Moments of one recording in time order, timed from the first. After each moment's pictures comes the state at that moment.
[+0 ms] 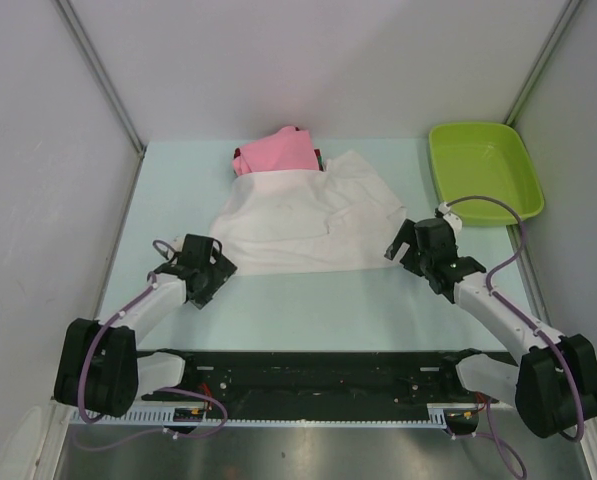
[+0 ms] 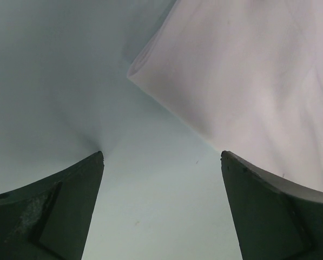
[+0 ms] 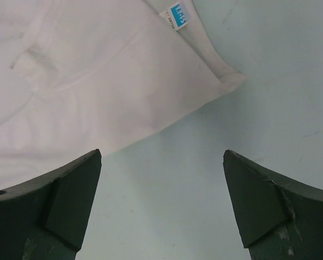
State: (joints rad) left arm -0.21 1.21 0.56 -0.42 -0.18 -1.00; right arm 0.34 1.14 0.68 -0.33 0.22 0.72
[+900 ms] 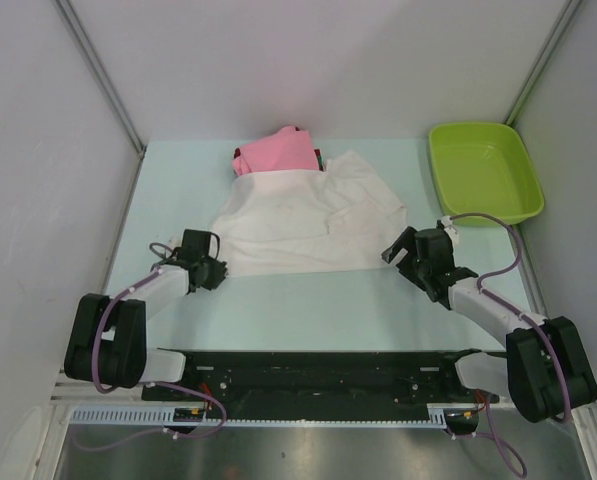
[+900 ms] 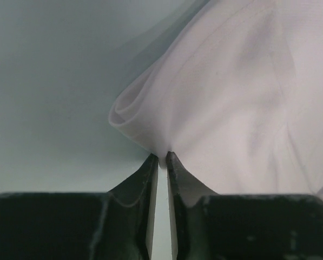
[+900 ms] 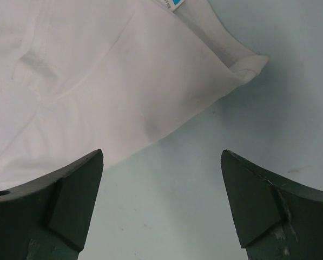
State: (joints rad) left arm -0.15 1.35 0.56 -0.25 -0.14 -1.18; right arm 0.30 1.19 0.52 -0.06 0.12 0.88
